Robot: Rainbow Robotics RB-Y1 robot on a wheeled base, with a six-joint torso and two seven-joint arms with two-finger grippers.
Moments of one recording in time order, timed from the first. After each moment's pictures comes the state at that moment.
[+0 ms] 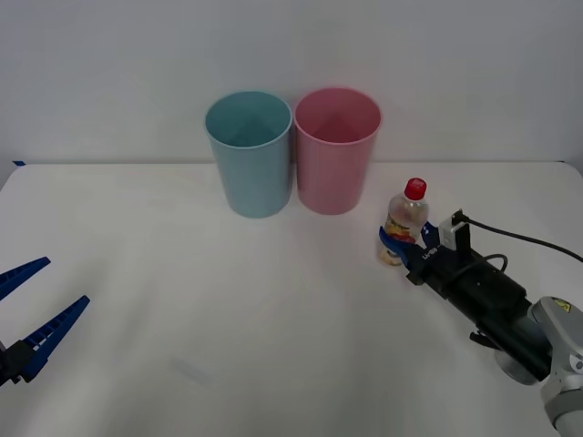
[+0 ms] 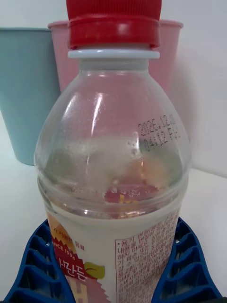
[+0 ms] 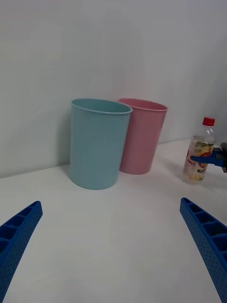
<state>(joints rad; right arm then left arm) -0.21 -0.28 -0.09 -1.12 1.06 -0.76 0.45 0.35 0.40 0.52 -1.66 -0.96 -1.22 0.00</state>
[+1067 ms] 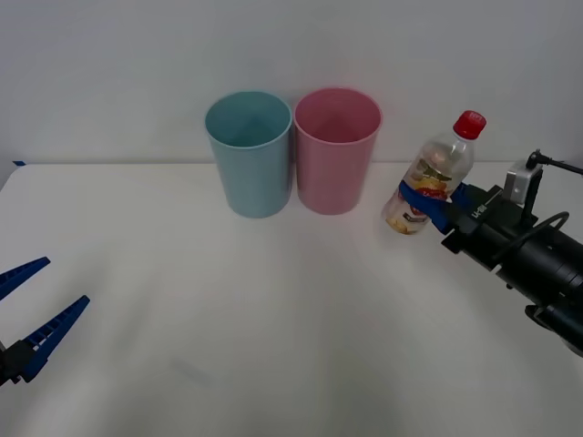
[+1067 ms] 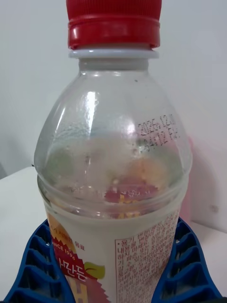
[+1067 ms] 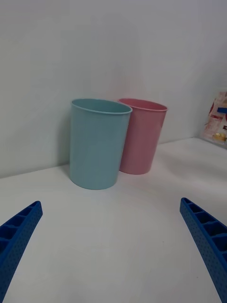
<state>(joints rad) -0.04 -0.48 -0.05 -1.68 1.06 -0.72 -0.13 0.35 0.40 0.52 -1.66 -0.96 -1.22 0.00</state>
